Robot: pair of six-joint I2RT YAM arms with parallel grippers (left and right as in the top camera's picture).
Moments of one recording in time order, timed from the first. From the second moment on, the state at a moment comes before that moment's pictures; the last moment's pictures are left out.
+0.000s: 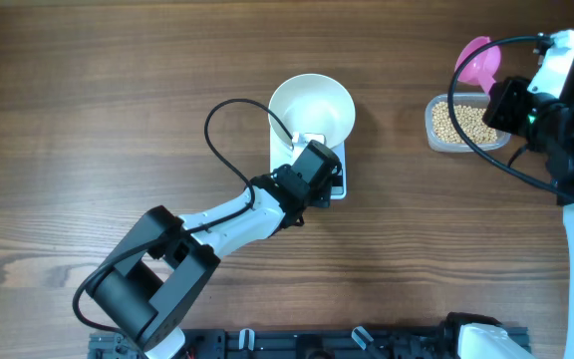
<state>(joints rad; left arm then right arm) -0.77 1.80 0.94 -0.12 -0.13 -0.56 -0.13 1.26 1.43 -0.91 -0.16 0.20</state>
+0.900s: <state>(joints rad) -0.77 1.81 0.94 -0.13 -0.13 -0.56 -0.13 1.26 1.43 -0.93 -0.16 0.20</state>
